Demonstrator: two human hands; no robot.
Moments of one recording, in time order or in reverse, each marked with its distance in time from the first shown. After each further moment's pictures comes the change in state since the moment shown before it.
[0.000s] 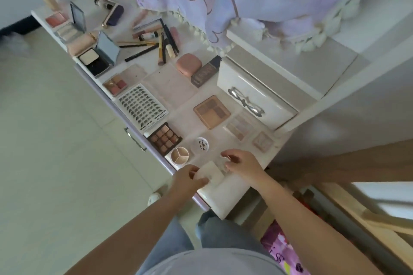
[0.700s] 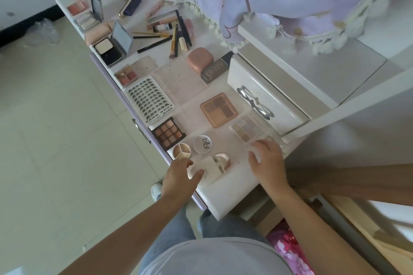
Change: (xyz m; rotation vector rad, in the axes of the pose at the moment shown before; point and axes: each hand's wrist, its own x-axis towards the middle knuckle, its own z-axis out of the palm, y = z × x) left_hand -0.007 0.004 0.006 0.265 0.344 0.087; right_hand -0.008 0.017 -0.031 -0.455 0.455 -0.271
